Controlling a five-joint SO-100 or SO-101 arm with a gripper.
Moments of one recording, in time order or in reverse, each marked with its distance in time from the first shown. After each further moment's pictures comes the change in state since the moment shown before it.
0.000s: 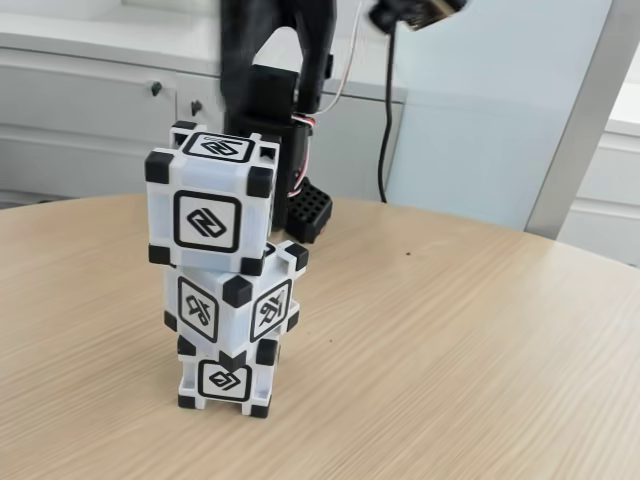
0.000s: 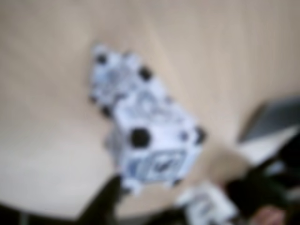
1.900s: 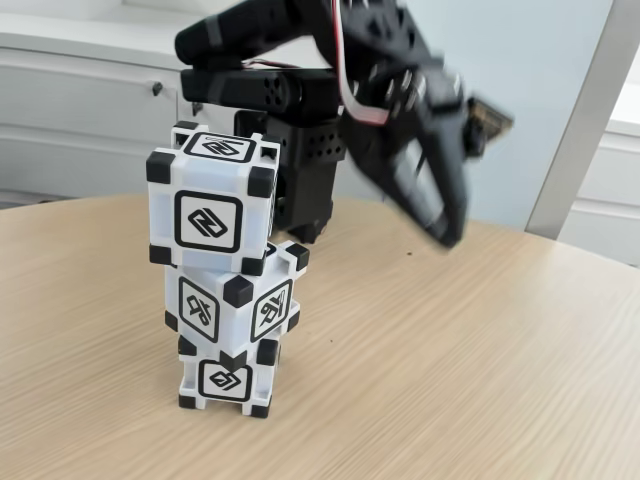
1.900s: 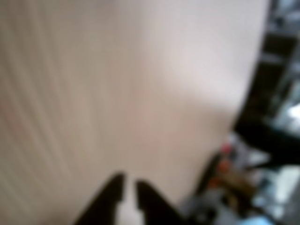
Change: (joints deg) arm -41.2 59.1 70.0 -34.0 13.7
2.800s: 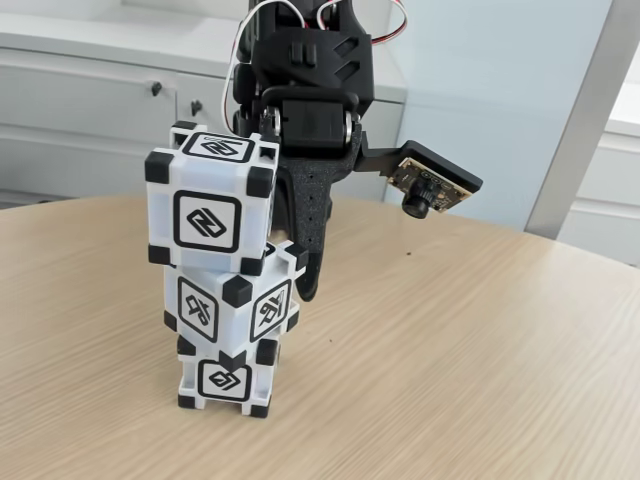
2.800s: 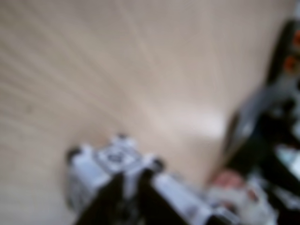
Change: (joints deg) arm 30.1 0.0 1.3 0.0 6.2
